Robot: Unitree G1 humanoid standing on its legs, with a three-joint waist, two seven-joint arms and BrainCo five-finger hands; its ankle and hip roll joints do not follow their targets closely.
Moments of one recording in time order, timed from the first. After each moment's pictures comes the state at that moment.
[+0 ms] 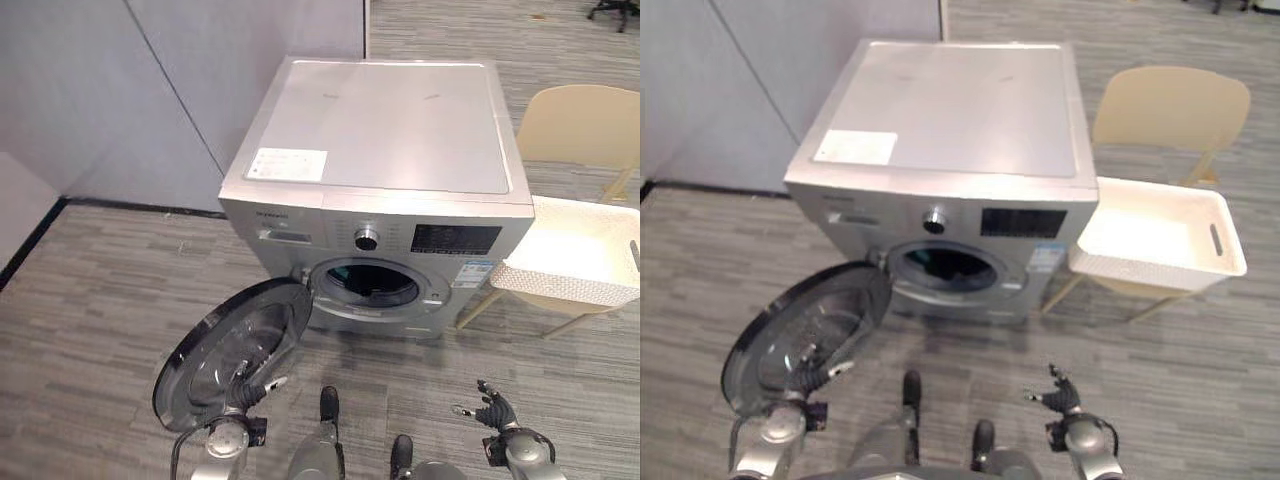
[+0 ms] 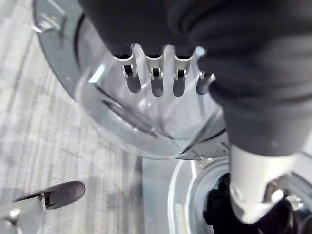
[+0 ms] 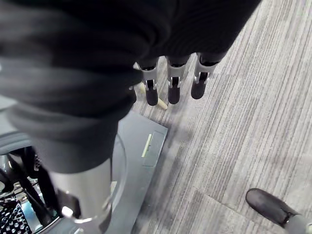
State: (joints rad) left arm 0.09 0.32 -0.15 0.63 -0.14 -0.12 0.10; right arm 0.04 -0.31 0.20 0.79 0.05 -0.11 -0.13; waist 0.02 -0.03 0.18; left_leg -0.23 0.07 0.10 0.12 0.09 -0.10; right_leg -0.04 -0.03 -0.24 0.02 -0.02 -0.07
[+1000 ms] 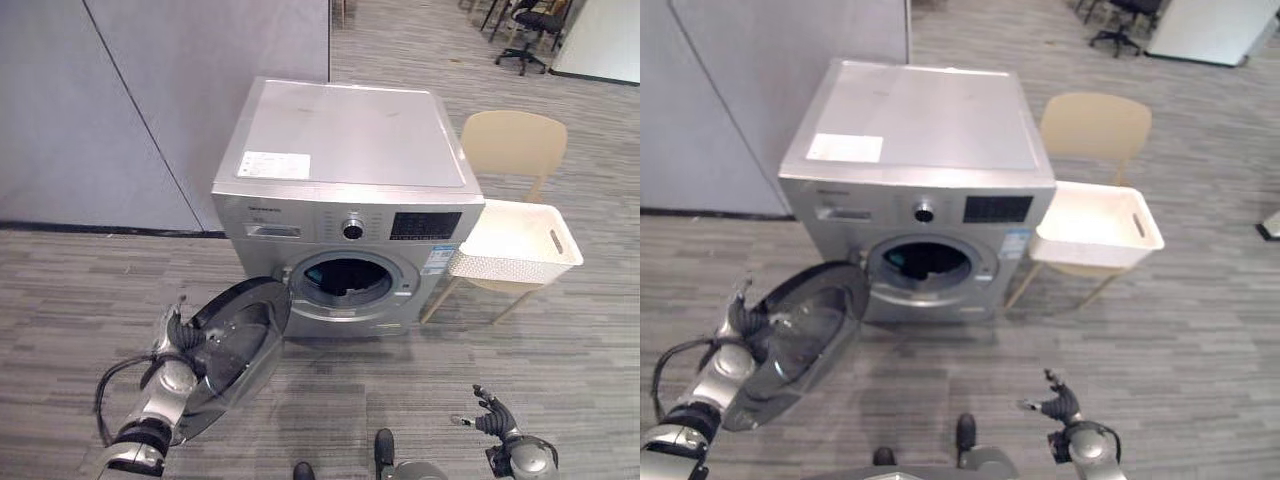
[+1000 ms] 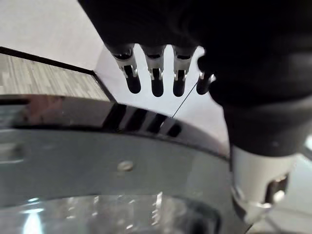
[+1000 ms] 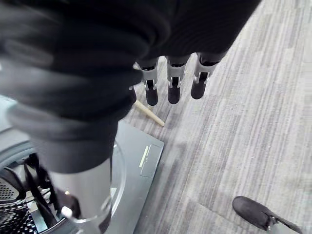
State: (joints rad) left arm -0.22 0.58 -0.12 0.91 0.21 -0.06 0.26; right arm 0.13 -0.35 0.21 0.71 0.00 -0.11 -0.08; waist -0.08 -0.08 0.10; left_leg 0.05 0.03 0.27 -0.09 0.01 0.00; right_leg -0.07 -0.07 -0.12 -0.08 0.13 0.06
